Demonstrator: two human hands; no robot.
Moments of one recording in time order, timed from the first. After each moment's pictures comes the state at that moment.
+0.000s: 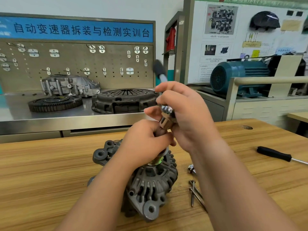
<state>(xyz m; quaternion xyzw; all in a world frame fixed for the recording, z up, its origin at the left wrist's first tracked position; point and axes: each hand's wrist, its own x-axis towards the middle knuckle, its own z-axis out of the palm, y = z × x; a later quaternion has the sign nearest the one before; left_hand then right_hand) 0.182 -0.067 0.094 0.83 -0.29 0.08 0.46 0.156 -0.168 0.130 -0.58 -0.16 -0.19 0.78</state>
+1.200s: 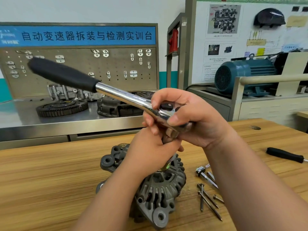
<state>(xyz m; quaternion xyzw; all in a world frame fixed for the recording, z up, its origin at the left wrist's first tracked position) 0.179 -0.064 0.092 0.82 -0.34 0.12 0.44 0.168 -0.189 0.137 -0.56 -0.41 0.09 0.71</state>
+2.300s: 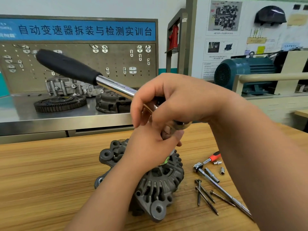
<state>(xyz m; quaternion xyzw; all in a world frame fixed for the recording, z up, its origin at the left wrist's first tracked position) 0.182 -0.067 0.086 0.85 -0.29 0.14 0.41 0.142 -0.169 0.189 -0.89 -0.34 -0.04 0.29</state>
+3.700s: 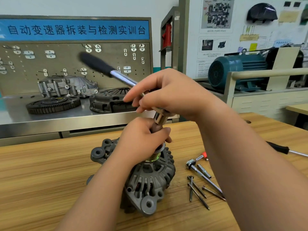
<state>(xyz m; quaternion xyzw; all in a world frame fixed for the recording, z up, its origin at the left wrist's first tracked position) 0.185 -0.071 0.091 0.84 -0.26 0.08 0.47 0.155 -0.185 0.172 -0.85 -0.27 -0.14 0.44</state>
